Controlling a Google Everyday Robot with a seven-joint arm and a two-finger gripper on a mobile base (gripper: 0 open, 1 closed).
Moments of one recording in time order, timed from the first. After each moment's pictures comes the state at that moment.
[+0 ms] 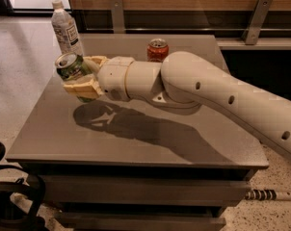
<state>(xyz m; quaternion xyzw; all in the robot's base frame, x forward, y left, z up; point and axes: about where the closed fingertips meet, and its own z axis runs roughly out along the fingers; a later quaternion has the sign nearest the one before) 0.546 0.152 0.929 -0.49 0.57 0.30 0.58</state>
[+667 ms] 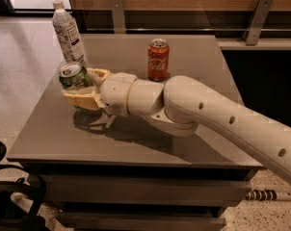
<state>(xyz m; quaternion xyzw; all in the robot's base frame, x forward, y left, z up) 0.535 0.155 0.909 -0.44 0.57 0.35 0.60</state>
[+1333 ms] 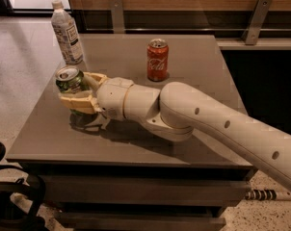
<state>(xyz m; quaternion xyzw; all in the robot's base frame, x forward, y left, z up) 0.532 0.162 0.902 -0.43 0.57 0.37 0.60</state>
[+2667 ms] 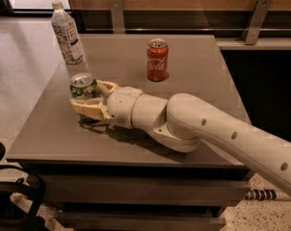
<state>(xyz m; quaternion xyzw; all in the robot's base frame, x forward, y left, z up) 0.537 0.139 0.870 -0.40 0.60 0.35 0.59</state>
